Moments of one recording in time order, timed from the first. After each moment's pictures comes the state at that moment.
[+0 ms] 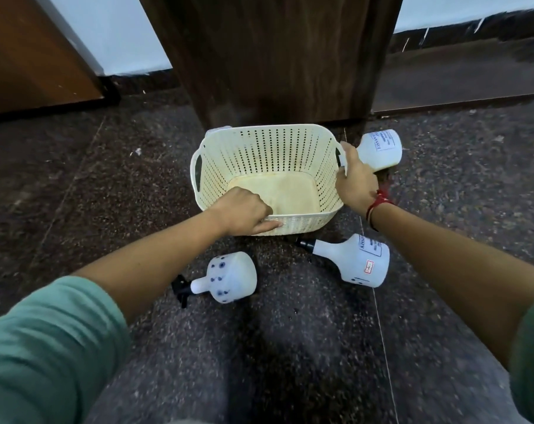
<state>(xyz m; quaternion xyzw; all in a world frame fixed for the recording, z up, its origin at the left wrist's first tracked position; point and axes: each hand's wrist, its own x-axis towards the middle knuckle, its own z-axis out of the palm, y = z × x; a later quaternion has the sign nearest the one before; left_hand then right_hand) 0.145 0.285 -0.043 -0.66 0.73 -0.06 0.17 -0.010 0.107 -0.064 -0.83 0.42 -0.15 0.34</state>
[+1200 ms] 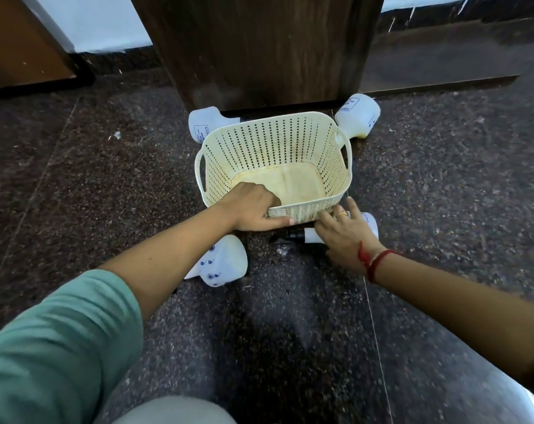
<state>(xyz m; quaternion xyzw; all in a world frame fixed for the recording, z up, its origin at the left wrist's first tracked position) 0.119 0.278 -0.070 -0.70 0.71 0.05 0.05 -0.090 0.174 -0.113 -0.97 0.12 0.17 -0.13</state>
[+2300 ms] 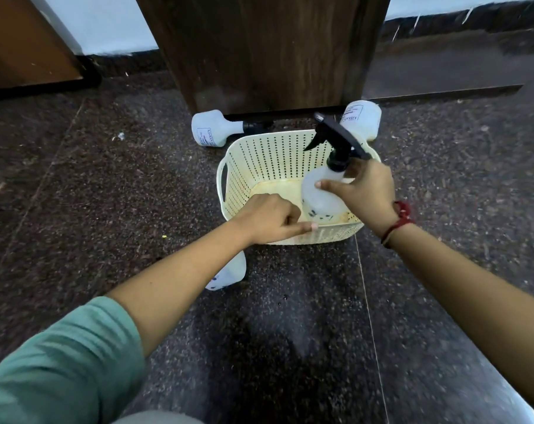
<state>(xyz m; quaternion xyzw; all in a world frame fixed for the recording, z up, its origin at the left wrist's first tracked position) 0.078 0.274 -0.066 -0.73 0.67 0.09 -0.04 -0.062 0.144 -0.036 -0.80 0.43 -0.20 0.36</state>
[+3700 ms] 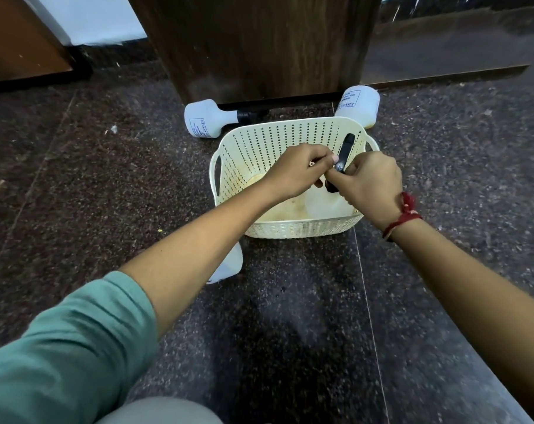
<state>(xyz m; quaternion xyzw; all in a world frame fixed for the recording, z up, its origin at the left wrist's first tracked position) 0.057 0.212 -0.031 -0.74 0.52 0.27 -0.33 -0.071 0.146 -0.031 -0.83 0.45 -0.18 0.27</state>
